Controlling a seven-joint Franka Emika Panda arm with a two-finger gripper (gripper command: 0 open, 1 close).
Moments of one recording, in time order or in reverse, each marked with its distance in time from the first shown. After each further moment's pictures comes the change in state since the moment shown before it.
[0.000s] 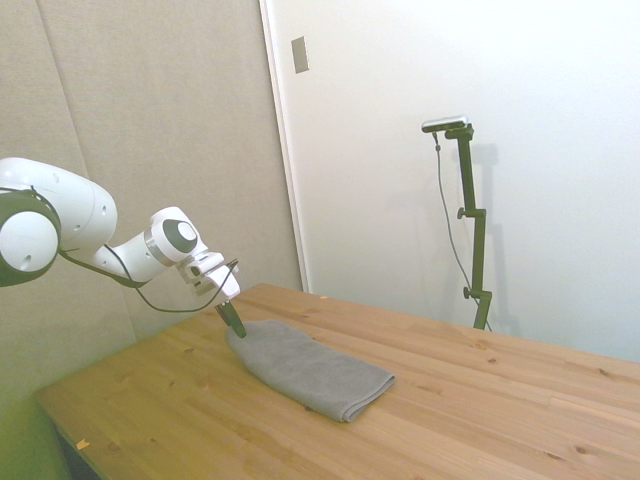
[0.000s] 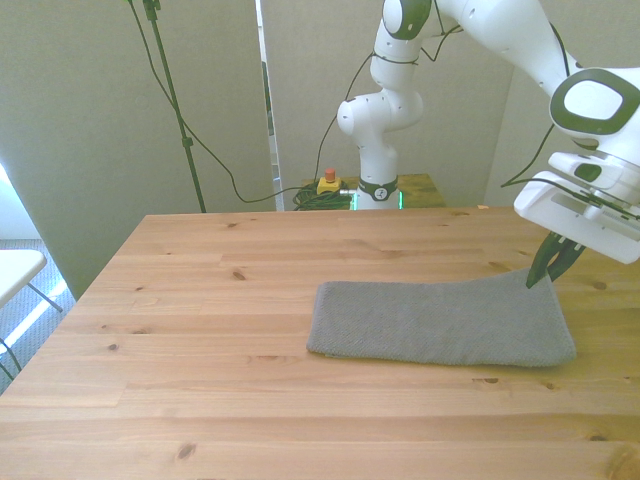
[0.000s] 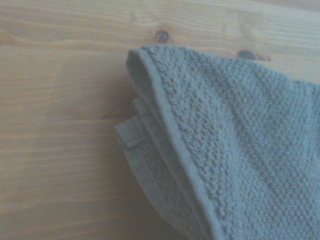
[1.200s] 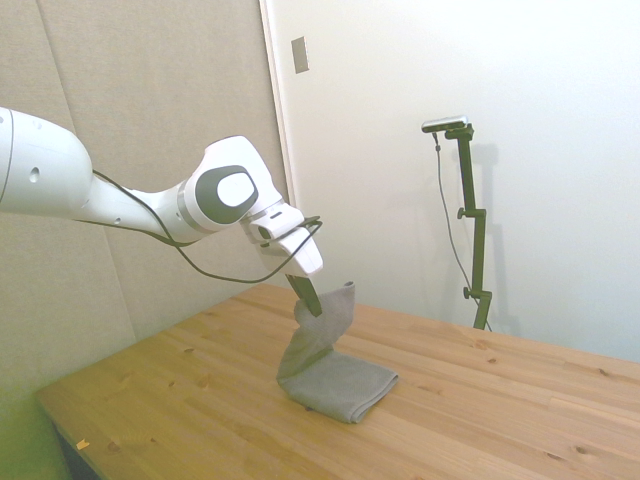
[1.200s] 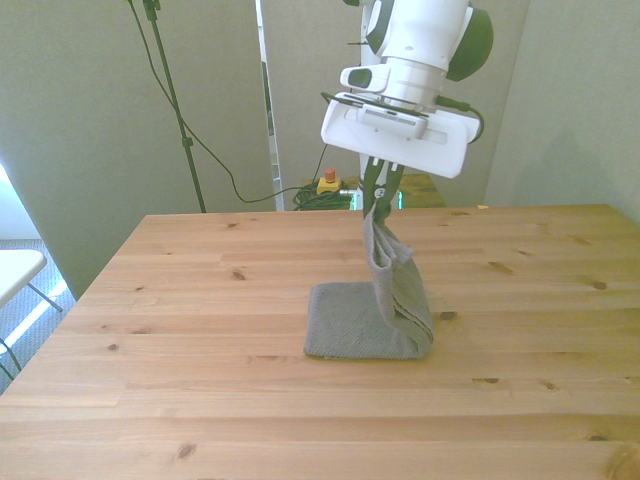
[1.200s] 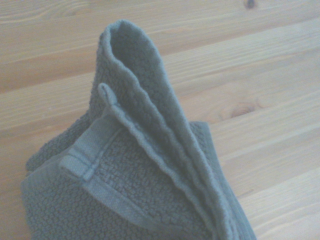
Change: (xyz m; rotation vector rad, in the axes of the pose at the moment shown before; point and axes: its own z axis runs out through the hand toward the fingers) arm 0.250 0.211 0.012 0.120 -0.107 0.246
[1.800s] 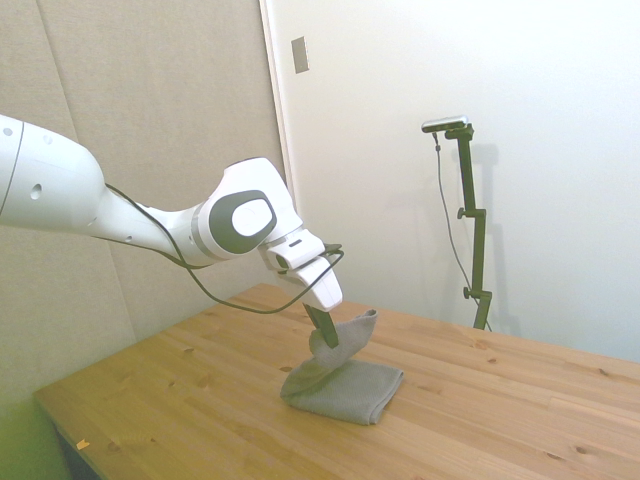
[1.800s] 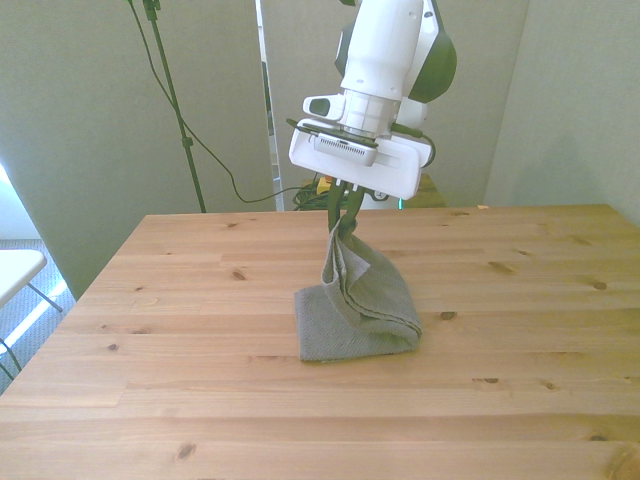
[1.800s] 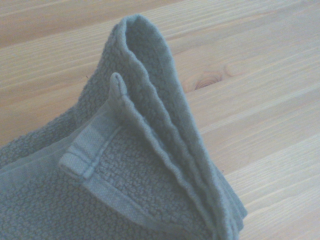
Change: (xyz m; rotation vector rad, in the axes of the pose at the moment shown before) arm 0.021 0.033 0.045 -0.032 -0.028 0.041
